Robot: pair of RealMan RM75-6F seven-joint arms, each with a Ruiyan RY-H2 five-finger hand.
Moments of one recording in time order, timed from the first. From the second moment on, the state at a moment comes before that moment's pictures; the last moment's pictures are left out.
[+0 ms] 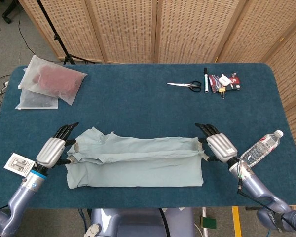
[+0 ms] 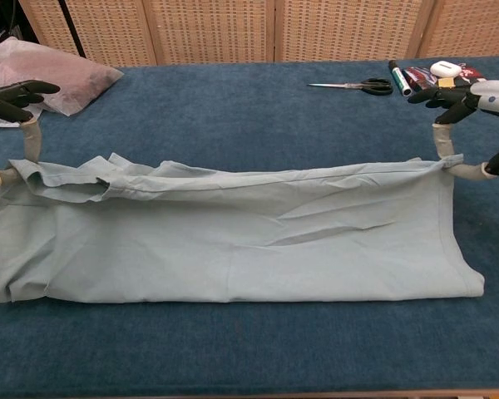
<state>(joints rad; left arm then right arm) -0.46 -1.39 0.01 -1.35 1.53 1.24 -0.32 0.60 -1.31 0.04 -1.38 -1.49 1.00 0.29</state>
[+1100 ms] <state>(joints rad) -0.54 -1.51 -0.07 -1.20 1.43 1.08 -0.33 0.62 -1.35 0.10 -1.30 -1.29 0.87 0.15</state>
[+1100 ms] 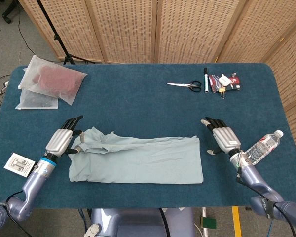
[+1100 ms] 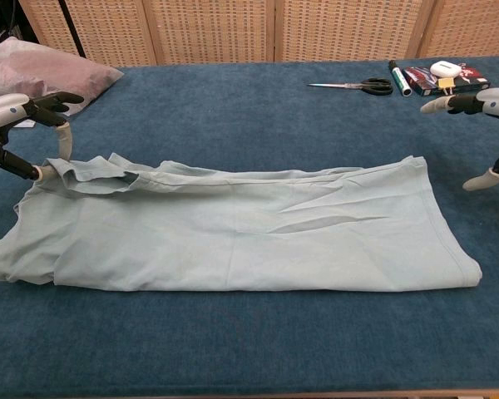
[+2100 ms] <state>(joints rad) -0.54 -1.58 -0.16 -1.10 1.22 0.97 -0.18 0.32 -1.09 -0.06 -1.59 -1.55 1.24 0.21</state>
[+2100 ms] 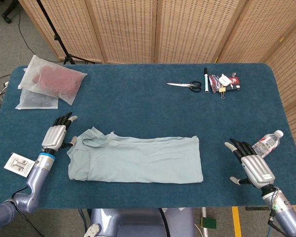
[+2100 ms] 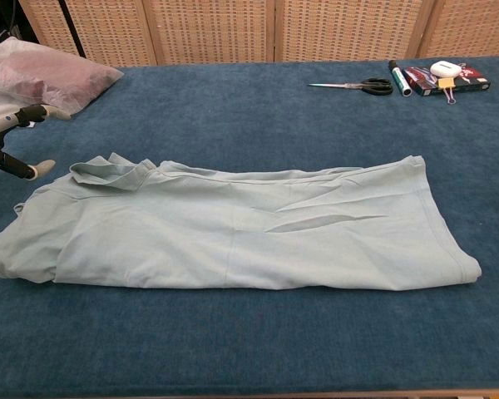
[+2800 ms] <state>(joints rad) -0.54 -1.44 -0.10 -1.36 1.40 1.00 -0.21 0.30 -1.08 -0.05 -1.60 -1.59 1.26 0.21</state>
